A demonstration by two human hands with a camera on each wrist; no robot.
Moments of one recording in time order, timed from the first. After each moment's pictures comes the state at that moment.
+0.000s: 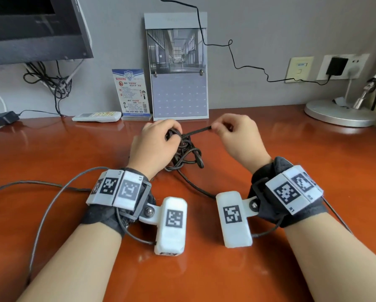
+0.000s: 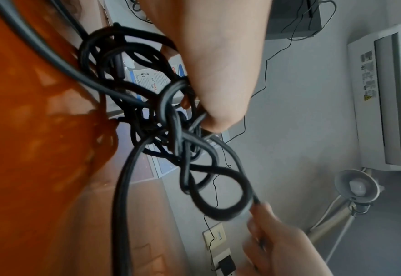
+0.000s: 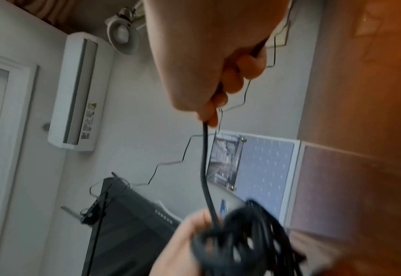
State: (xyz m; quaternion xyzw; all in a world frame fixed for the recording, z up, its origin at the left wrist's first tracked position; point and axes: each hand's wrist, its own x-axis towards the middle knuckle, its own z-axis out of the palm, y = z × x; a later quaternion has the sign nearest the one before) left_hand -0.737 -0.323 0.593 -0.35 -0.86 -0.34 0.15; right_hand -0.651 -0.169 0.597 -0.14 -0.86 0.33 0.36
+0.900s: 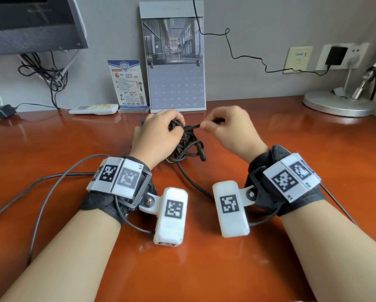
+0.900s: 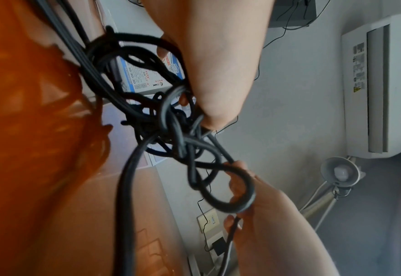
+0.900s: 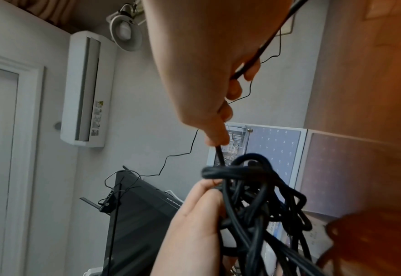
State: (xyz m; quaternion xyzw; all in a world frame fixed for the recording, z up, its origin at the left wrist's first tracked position) left_hand -0.726 -0.315 0.595 -0.35 -0.87 -0.32 0.12; right_hand -0.647 -0.171 0.596 -0.09 -0.89 0.31 0.32
